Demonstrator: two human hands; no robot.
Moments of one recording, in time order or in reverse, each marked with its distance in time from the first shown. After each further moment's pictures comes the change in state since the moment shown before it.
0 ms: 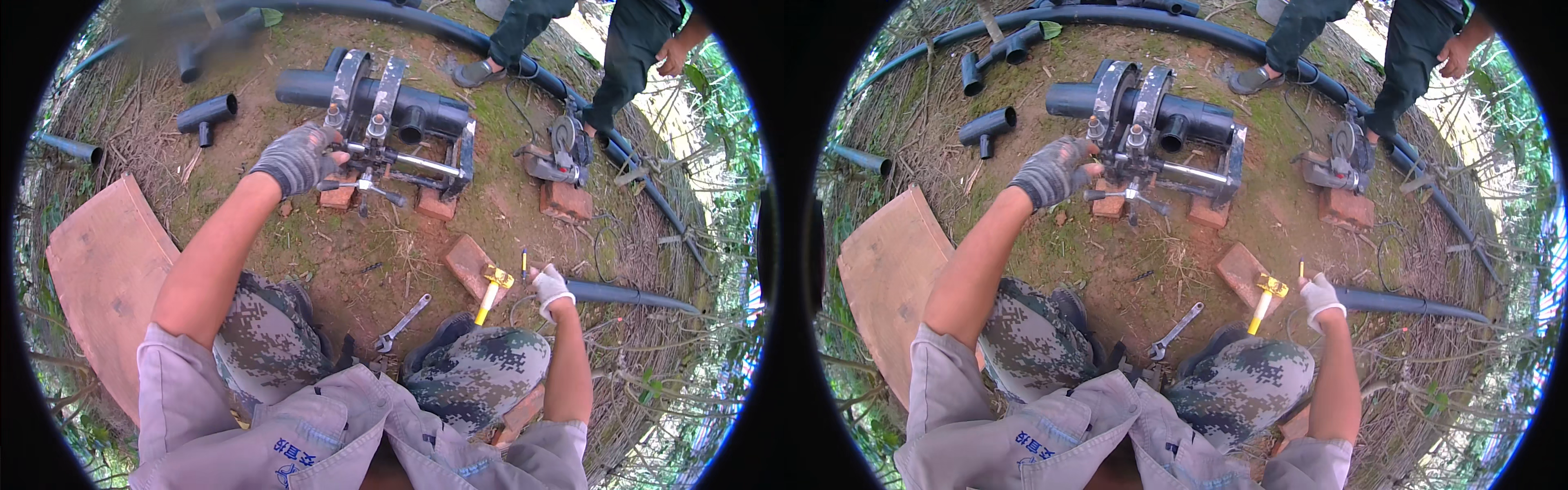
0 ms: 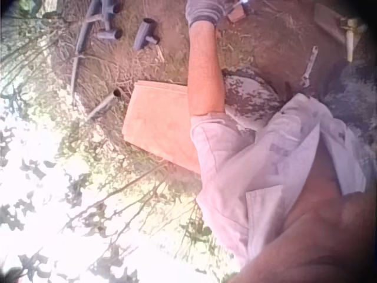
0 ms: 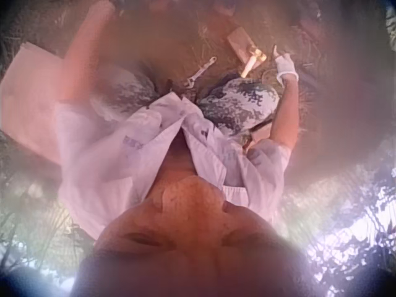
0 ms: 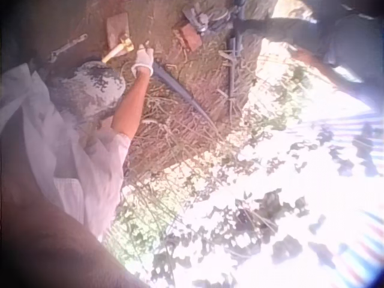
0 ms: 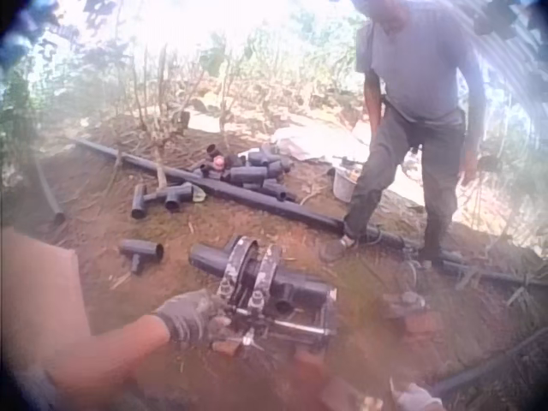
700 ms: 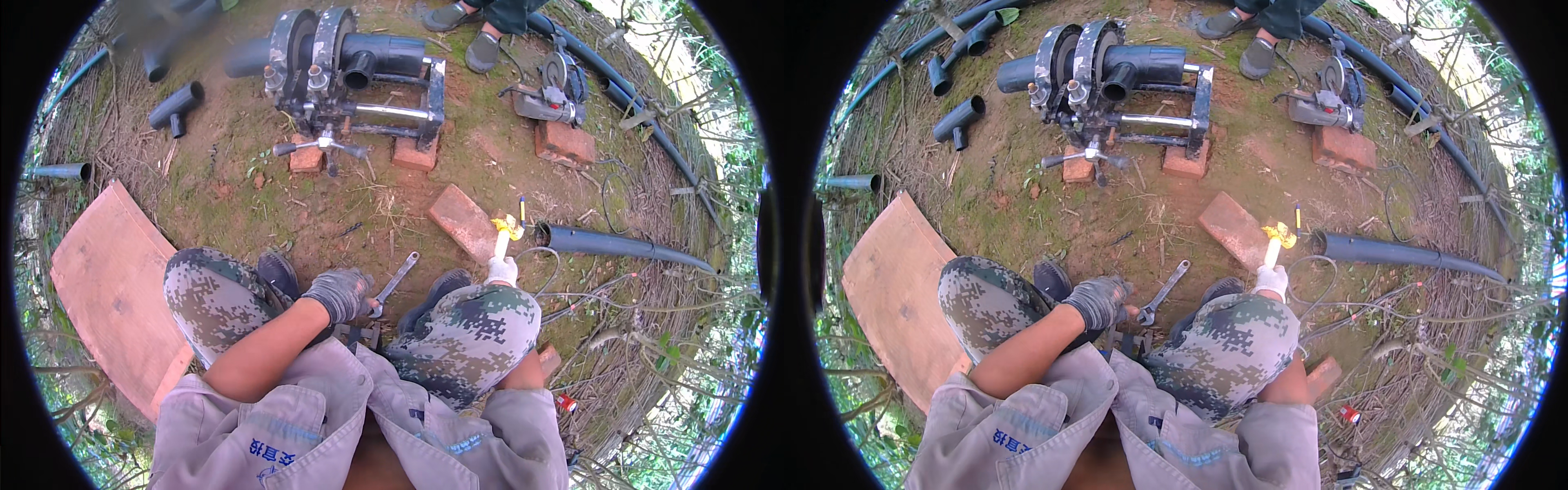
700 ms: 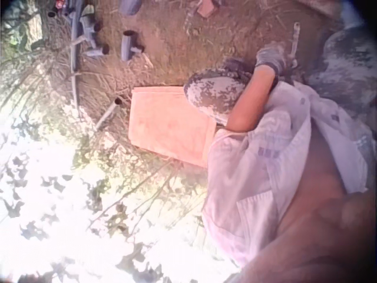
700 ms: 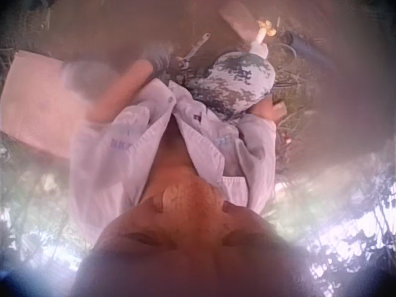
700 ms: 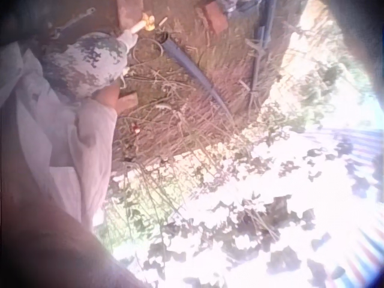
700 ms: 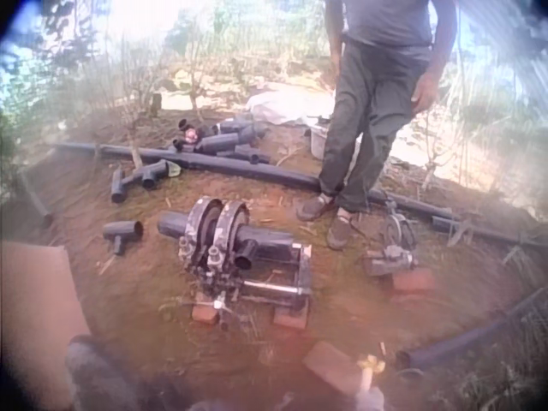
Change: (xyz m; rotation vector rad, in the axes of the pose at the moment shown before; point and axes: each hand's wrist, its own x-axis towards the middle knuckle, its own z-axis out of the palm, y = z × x) left_hand -0.155 0.116 0.198 -0.022 -0.790 0.096; right_hand 0.052 0.189 0.169 0.257 0.444 0.245
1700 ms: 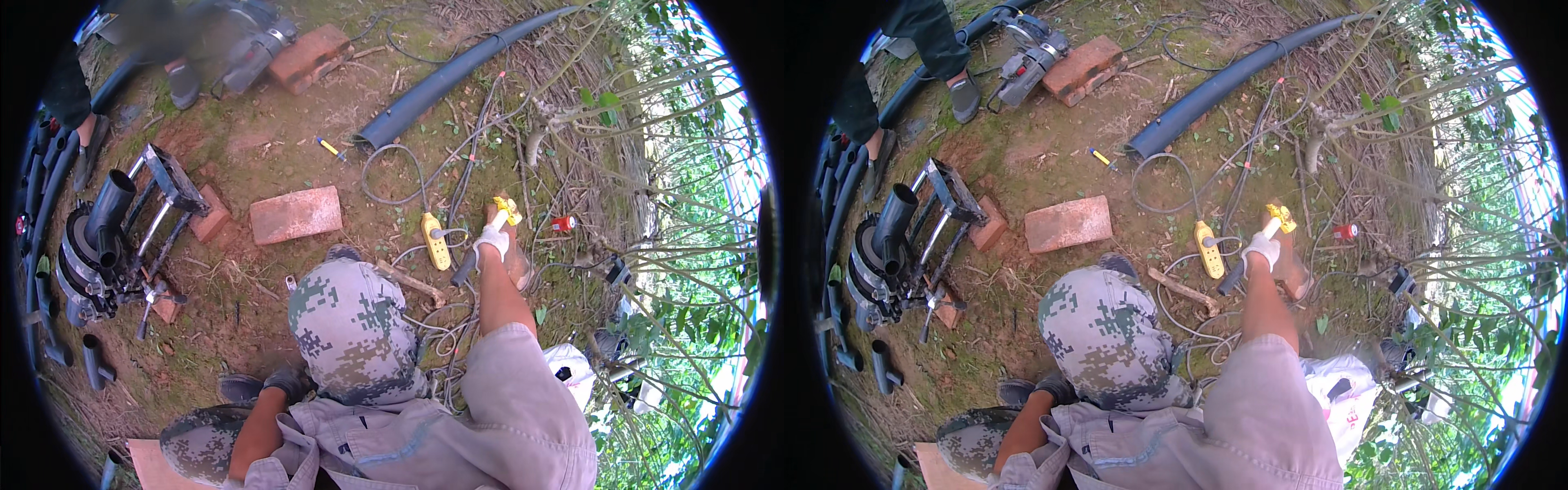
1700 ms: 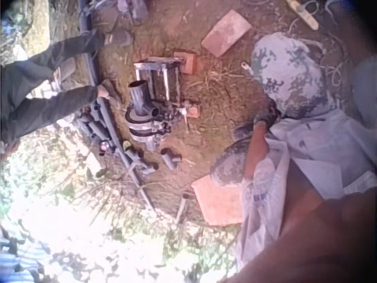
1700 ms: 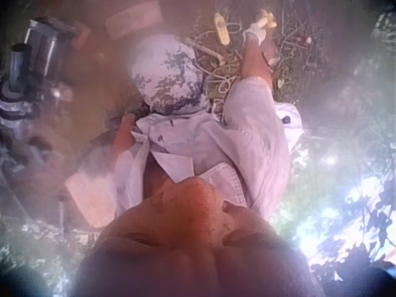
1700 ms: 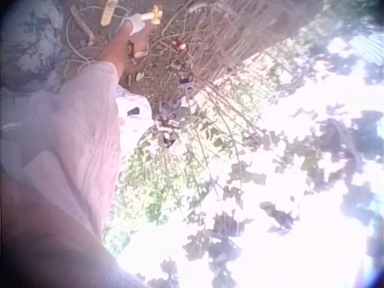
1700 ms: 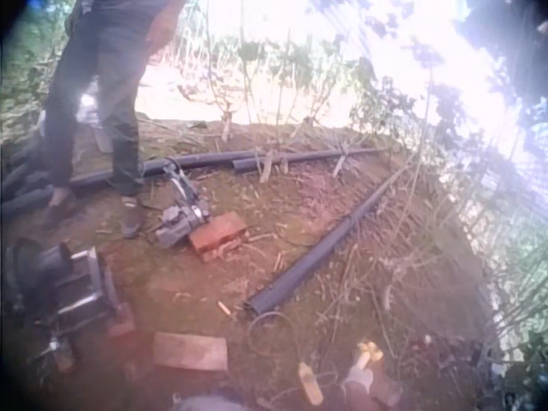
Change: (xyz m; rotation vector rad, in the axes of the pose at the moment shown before) left_hand 0.064 -0.093 0.159 0.361 -0.572 0.152; right_hand -0.102 0.198 -0.216 0.494 0.787 0.759
